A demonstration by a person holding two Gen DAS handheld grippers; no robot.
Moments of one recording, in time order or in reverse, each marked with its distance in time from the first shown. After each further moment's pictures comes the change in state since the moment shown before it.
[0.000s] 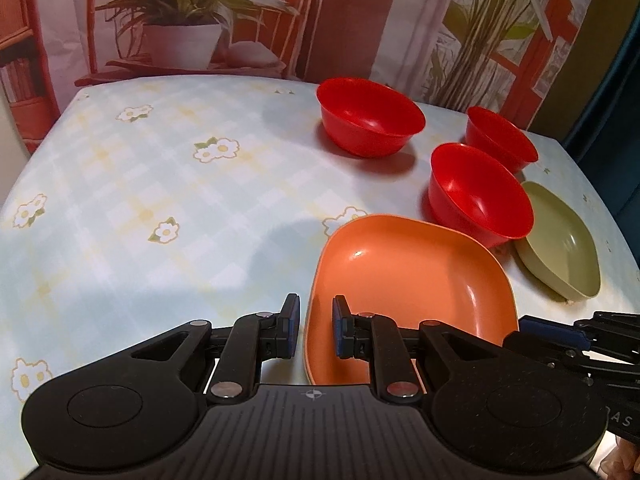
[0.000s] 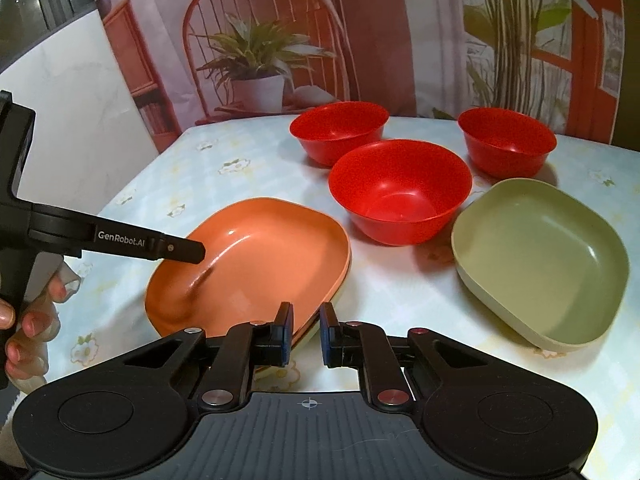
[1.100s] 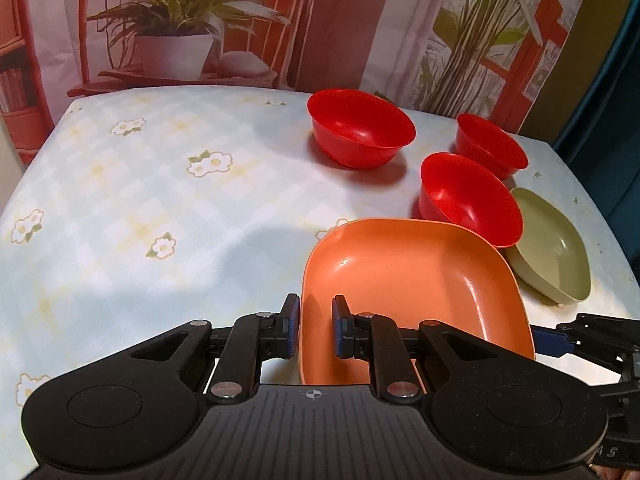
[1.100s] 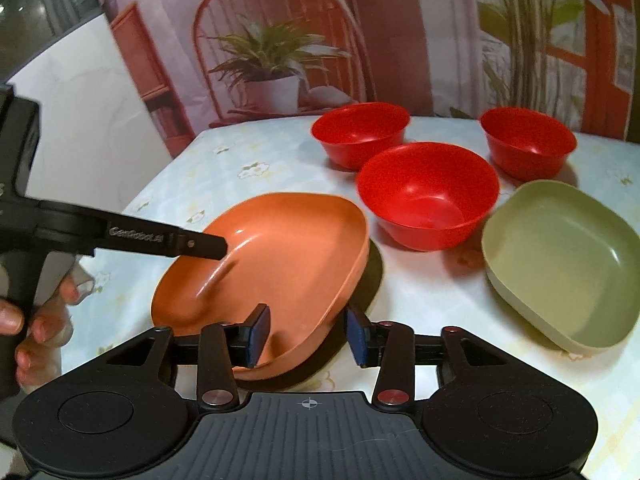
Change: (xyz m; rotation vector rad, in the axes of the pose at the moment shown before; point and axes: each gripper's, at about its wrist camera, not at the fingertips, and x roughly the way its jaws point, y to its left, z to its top) left arm -0.004 -0.002 0.004 0.015 -0.016 -0.019; right arm 0.006 0.012 0.006 0.004 0.007 0.043
